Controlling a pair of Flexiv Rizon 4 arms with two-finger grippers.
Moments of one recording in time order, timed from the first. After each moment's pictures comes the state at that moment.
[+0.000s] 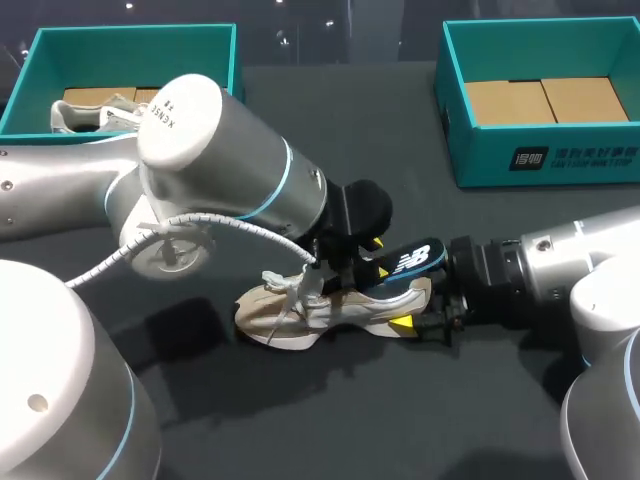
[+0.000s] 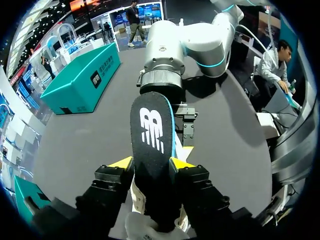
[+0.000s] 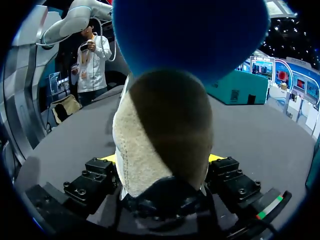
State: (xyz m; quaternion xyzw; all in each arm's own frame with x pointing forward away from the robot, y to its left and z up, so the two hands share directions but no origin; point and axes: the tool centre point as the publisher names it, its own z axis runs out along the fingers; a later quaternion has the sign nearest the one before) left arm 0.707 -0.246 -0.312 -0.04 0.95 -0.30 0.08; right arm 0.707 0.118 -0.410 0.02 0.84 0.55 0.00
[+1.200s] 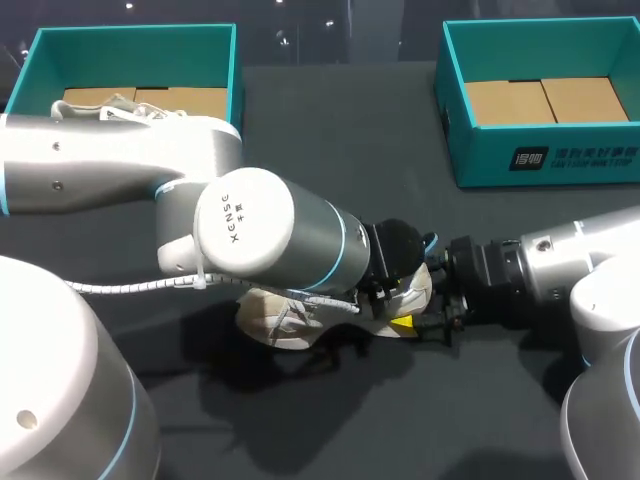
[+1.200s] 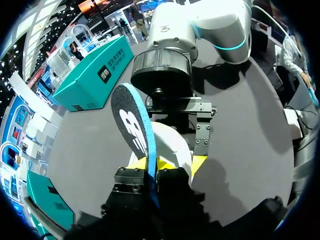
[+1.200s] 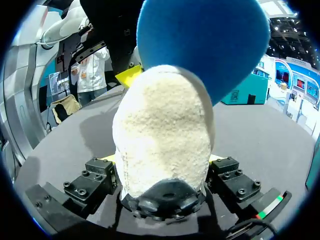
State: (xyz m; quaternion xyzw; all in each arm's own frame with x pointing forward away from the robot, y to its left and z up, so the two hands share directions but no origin) left arm 0.706 -0.271 -0.344 -0.07 0.95 -0.26 0.18; right arm 0.707 0.118 -0.410 0.02 0.84 0.55 0.00
